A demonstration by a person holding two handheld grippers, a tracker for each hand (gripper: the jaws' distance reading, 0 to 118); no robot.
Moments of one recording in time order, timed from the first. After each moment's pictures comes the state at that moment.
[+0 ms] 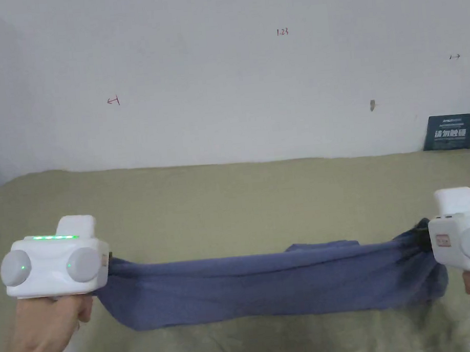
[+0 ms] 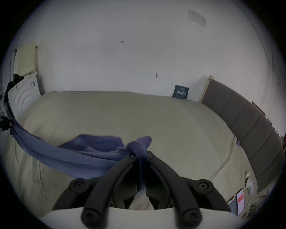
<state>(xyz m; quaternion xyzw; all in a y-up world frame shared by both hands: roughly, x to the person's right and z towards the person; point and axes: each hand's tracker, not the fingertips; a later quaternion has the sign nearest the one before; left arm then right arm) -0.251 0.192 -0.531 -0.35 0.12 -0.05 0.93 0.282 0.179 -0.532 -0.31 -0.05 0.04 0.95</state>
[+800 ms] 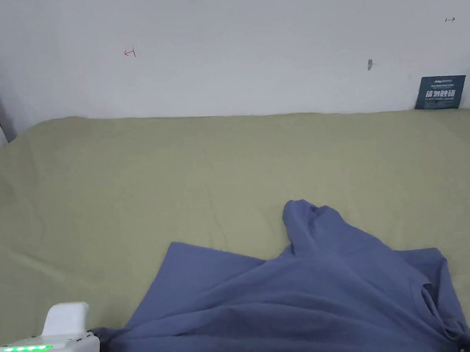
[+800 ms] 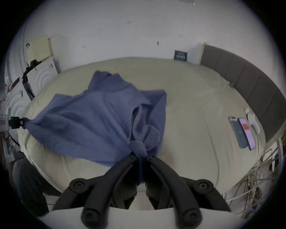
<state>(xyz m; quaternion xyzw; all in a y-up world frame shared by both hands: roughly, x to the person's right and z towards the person) -0.271 0.102 -0.250 -0.43 0.07 0.00 0.90 0.294 0.079 -0.228 -0.41 -0.01 0.00 0.91</state>
